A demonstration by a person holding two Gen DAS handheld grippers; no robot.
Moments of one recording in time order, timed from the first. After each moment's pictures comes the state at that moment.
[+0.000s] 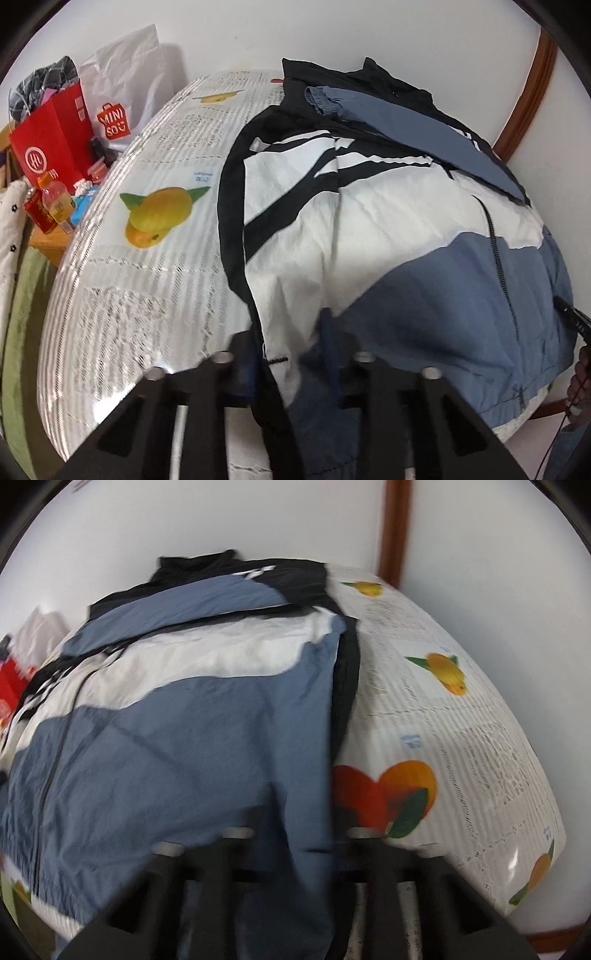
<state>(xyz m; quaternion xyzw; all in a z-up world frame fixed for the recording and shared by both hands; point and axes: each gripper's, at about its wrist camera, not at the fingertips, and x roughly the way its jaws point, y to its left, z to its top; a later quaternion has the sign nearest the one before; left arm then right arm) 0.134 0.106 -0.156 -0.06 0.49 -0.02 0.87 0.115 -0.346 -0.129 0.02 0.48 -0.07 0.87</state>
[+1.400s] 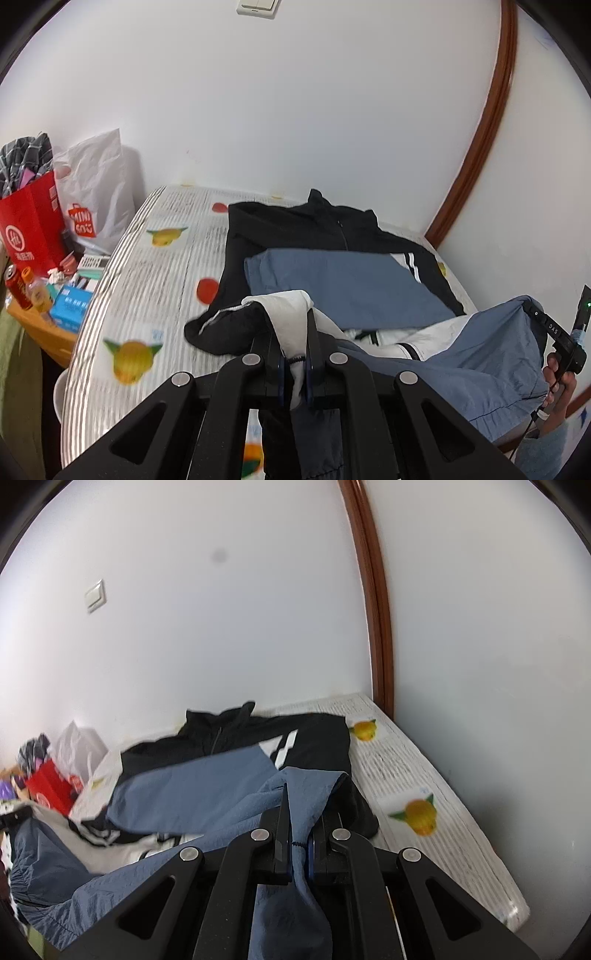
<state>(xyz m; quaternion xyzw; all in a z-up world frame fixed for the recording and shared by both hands) 0.161 0.082 -0.020 -0.10 0.35 -0.09 0.93 0.147 -0.371 0.030 0.09 0.30 -0.06 0.95</state>
